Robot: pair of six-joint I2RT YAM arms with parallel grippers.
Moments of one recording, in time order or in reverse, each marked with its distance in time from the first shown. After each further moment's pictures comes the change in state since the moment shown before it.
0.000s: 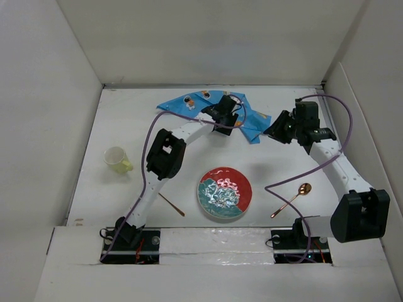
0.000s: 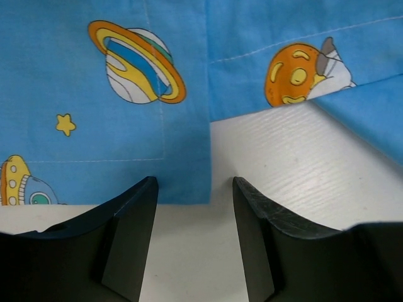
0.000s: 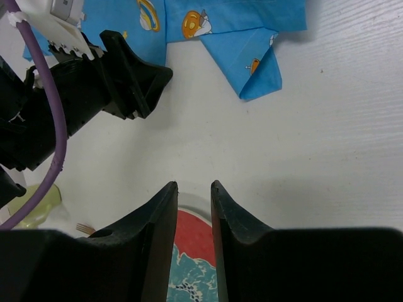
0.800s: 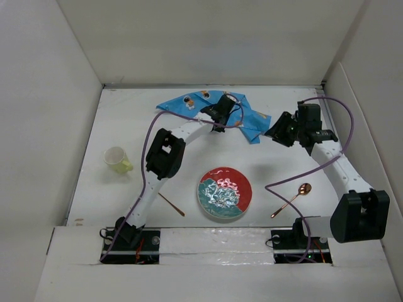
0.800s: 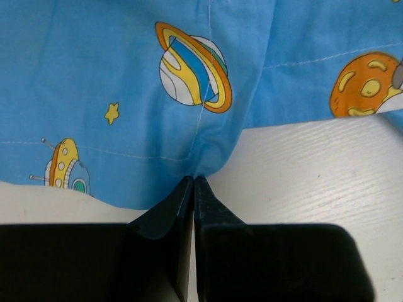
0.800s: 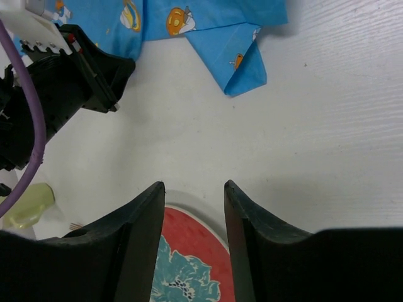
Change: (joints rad) left arm 0.003 -0.002 -0.012 0.002 -0.131 0.007; right arm -0.031 -0.013 -0.027 -0.008 -0.014 -0.018
